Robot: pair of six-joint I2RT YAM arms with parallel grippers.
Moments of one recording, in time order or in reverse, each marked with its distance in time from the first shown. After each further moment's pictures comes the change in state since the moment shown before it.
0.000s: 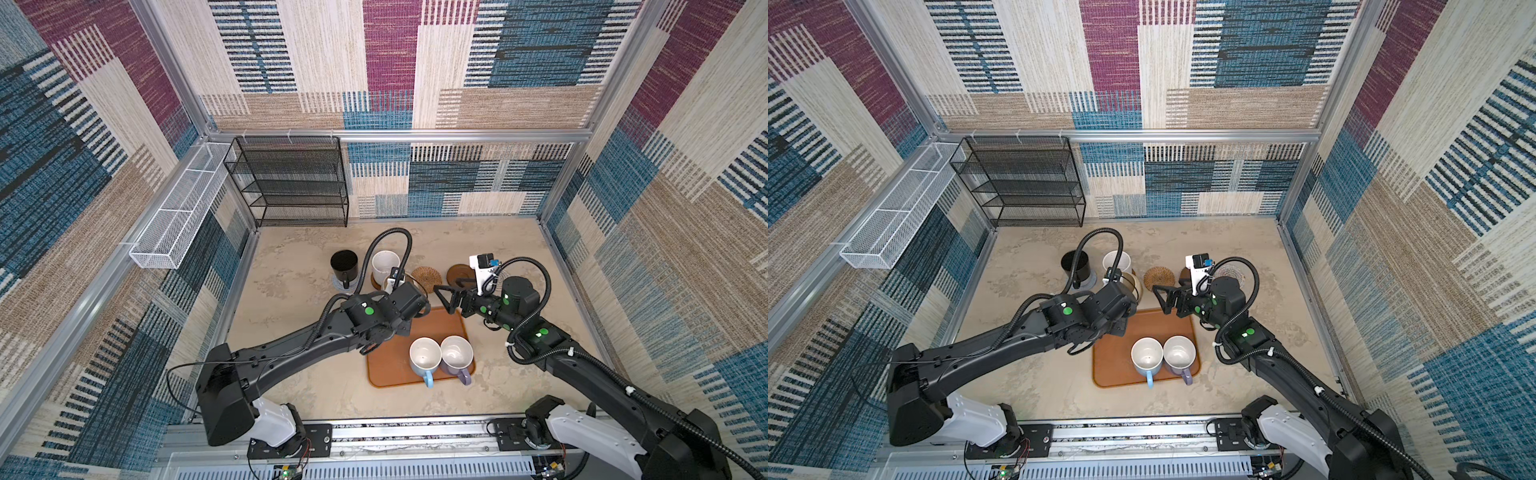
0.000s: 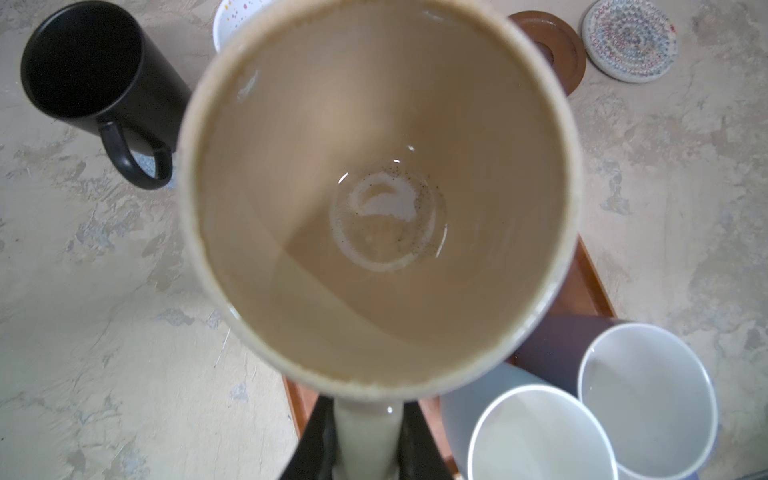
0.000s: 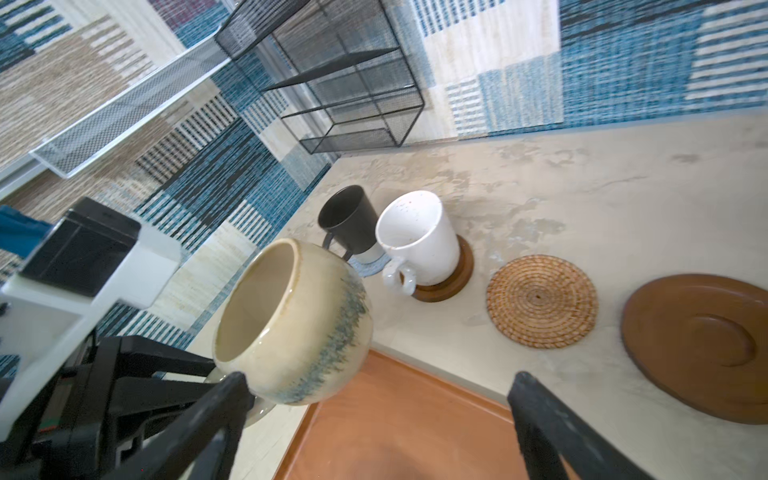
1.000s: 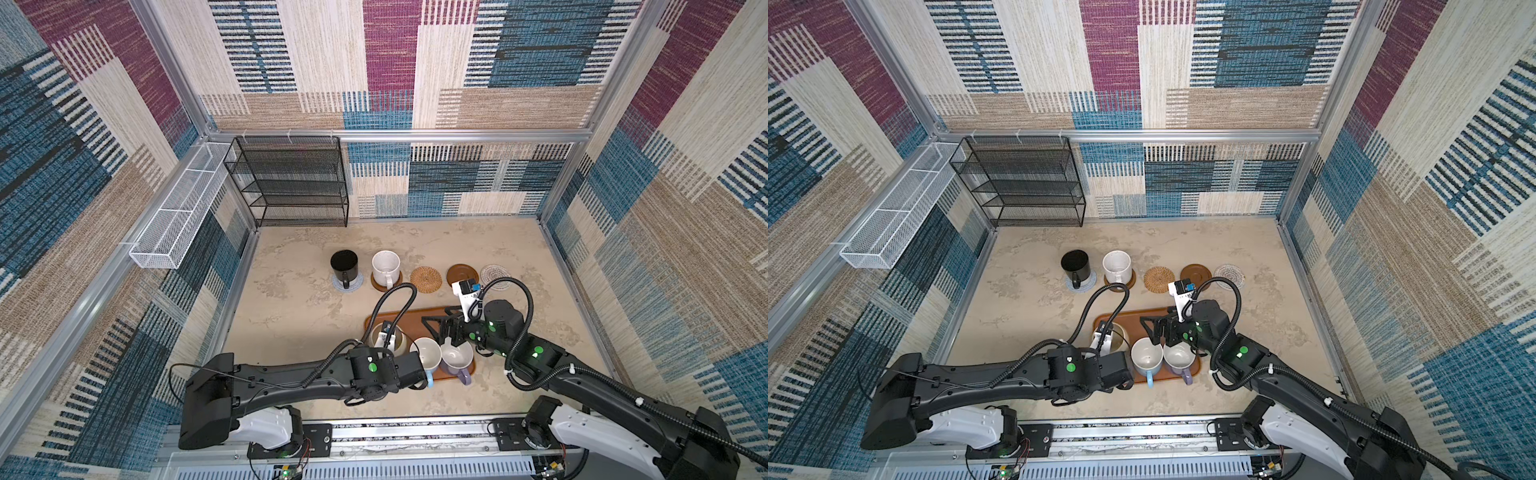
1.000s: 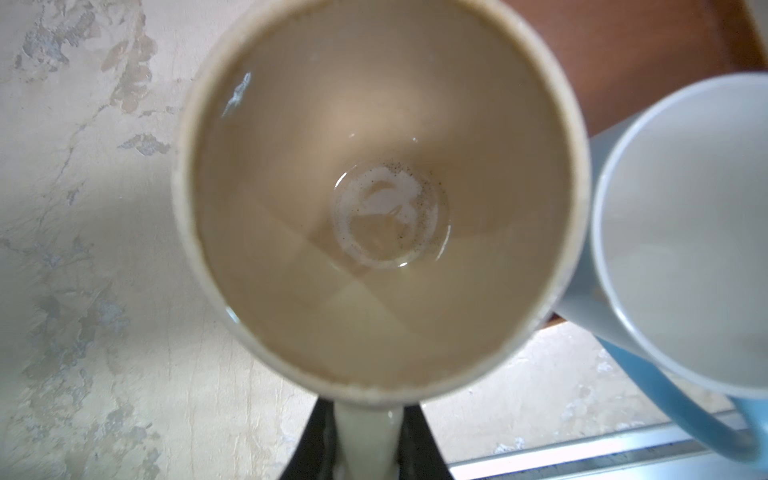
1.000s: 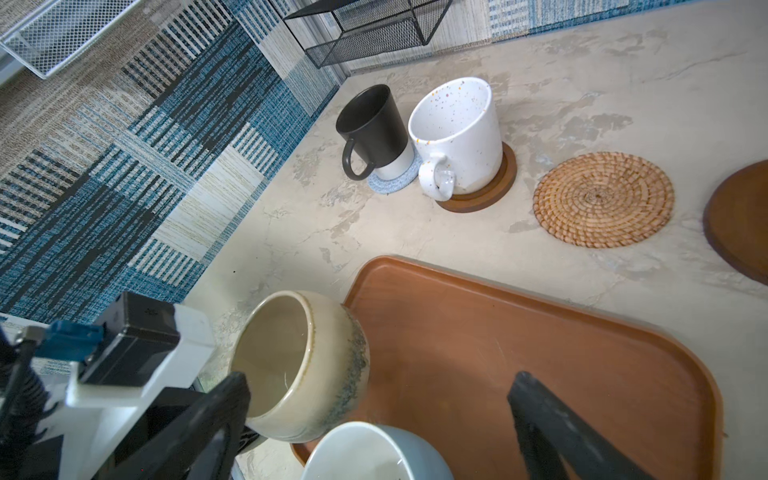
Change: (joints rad) left arm -0.303 -0.168 -0.369 -0.097 -0.058 -0.359; right arm 0.315 -0.087 -0.063 -0.147 0.174 0.055
